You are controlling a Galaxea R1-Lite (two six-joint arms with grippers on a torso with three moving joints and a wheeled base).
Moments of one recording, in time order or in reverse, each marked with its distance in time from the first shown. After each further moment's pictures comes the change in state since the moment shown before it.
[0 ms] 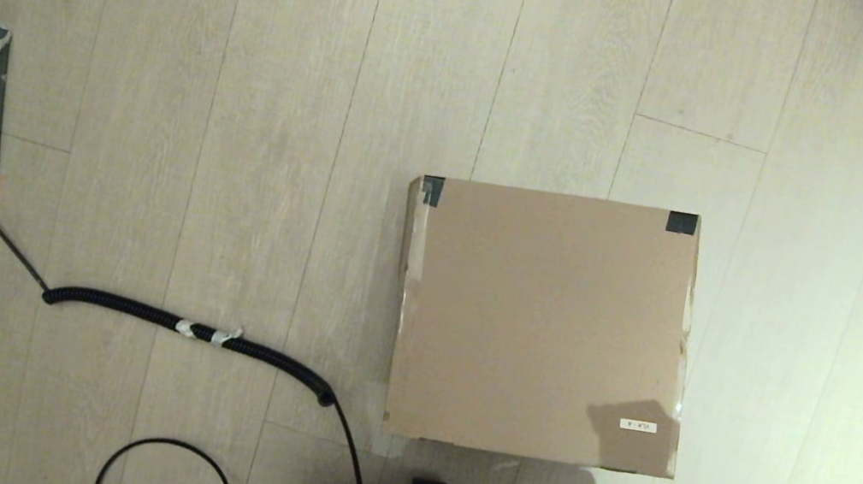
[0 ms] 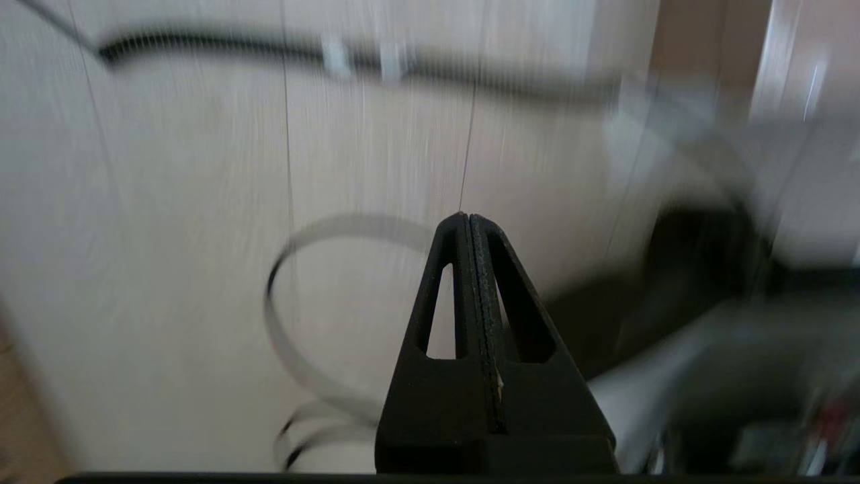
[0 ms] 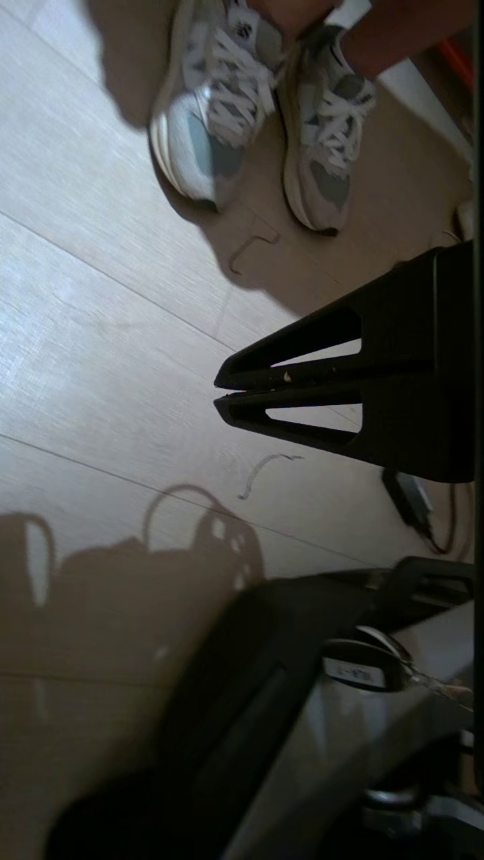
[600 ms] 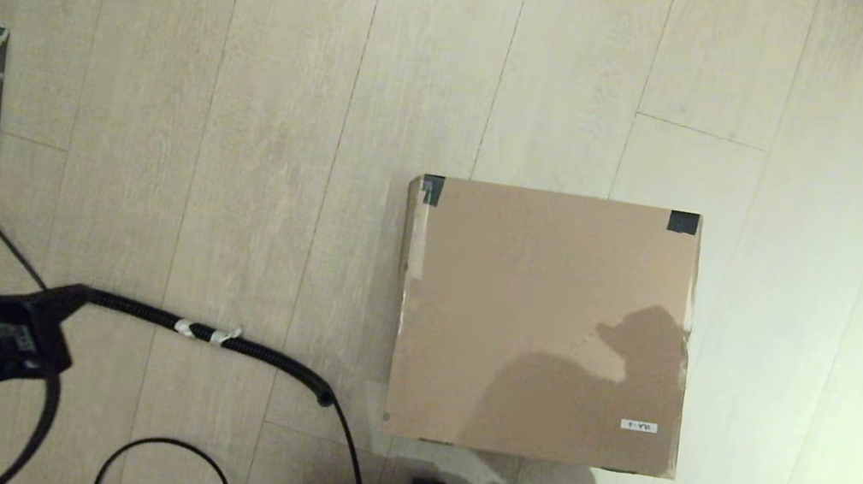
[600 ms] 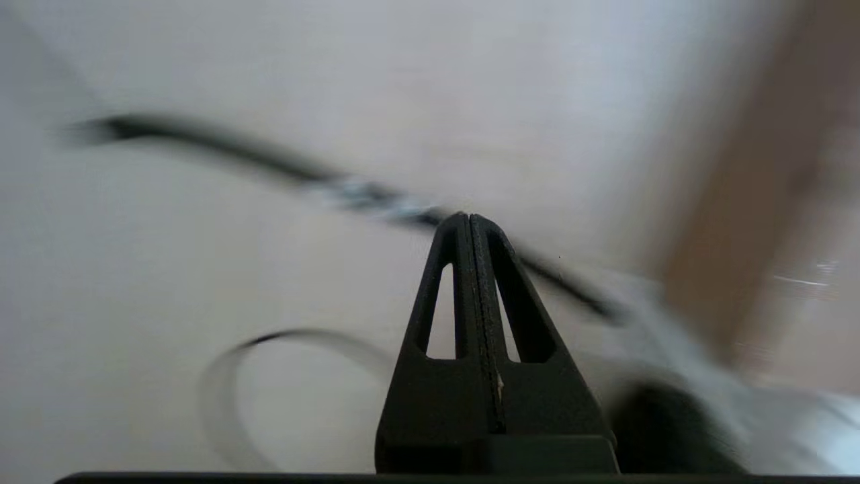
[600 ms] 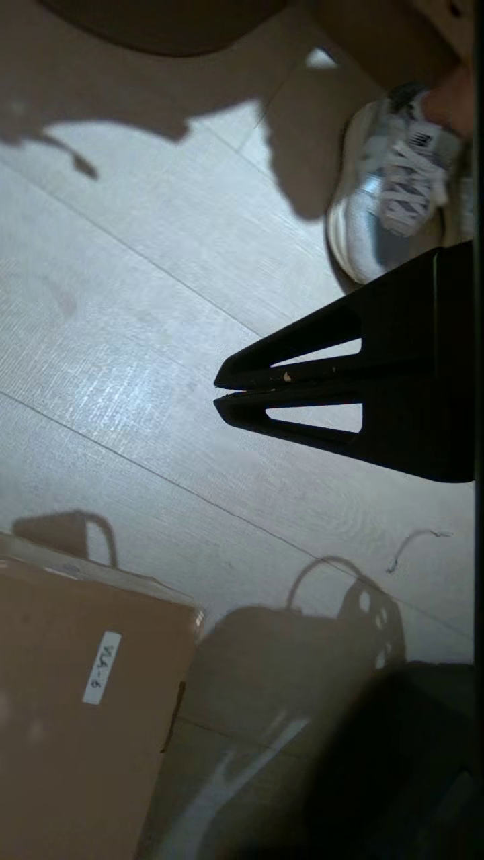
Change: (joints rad) left arm -0.116 0.719 -0.328 -0.400 0.203 -0.197; right arm -0.002 0.422 -0.063 -0.559 0.046 -0.118
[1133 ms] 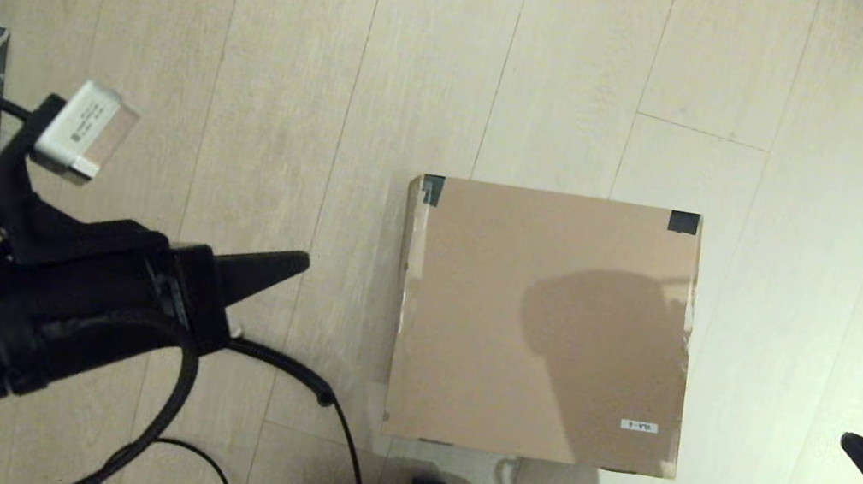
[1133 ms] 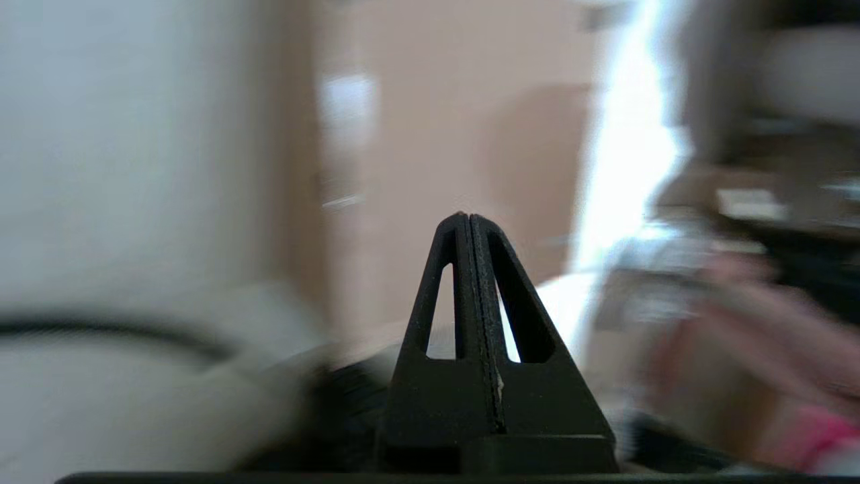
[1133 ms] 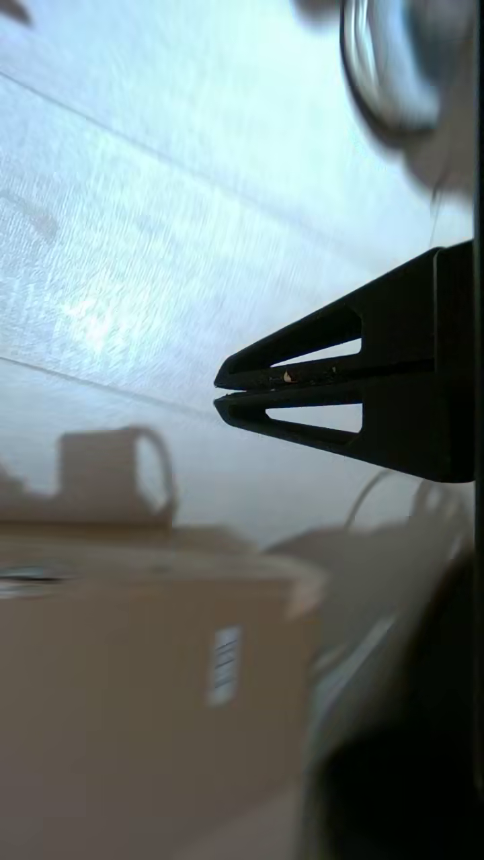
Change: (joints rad) left arm -0.465 0.165 -0.274 -0.002 -0.221 -0.166; right arm -0.048 0.530 0.041 -0.529 0.112 0.281
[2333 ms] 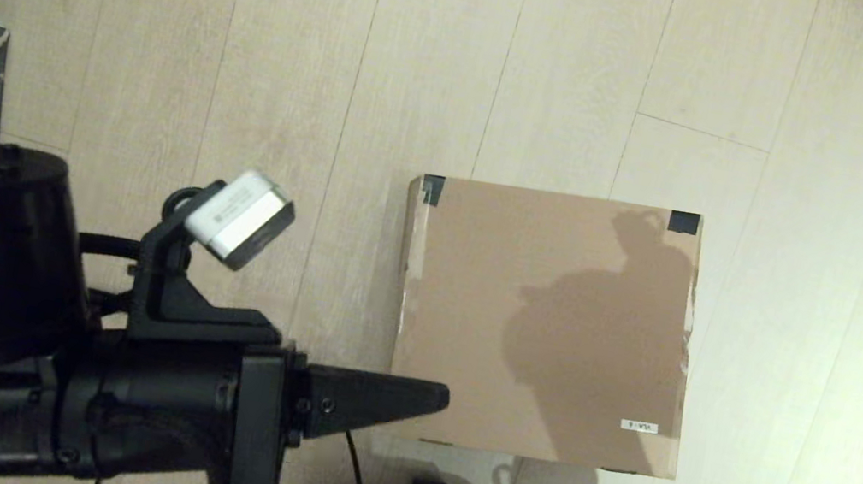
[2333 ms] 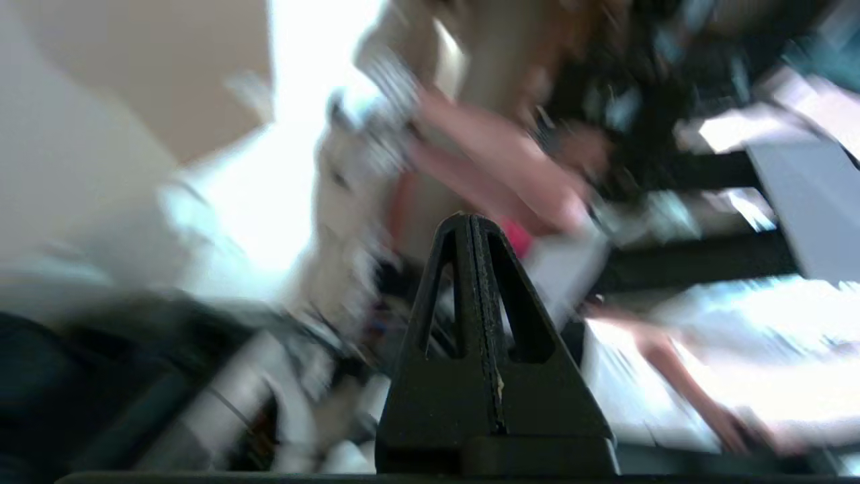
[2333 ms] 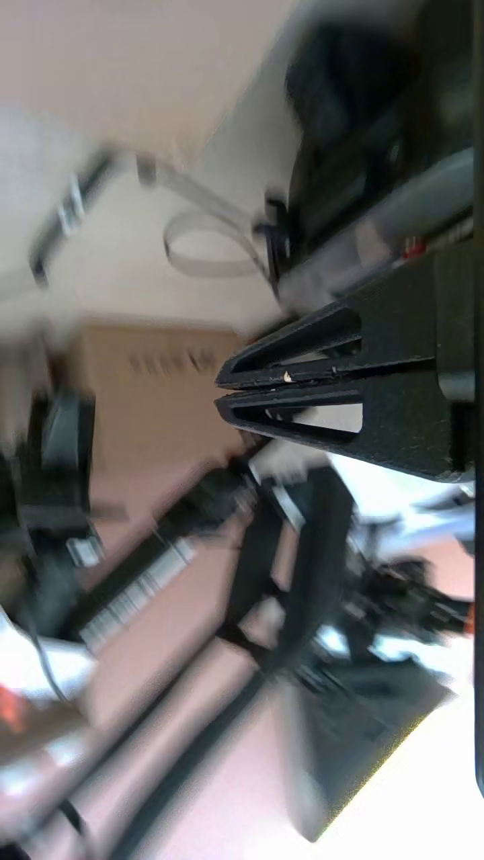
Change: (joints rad) left arm -0.172 0.119 -0.011 -0.108 -0.462 -0.252; right arm 0.001 -0.107 -0.143 -0.520 1.280 1.234
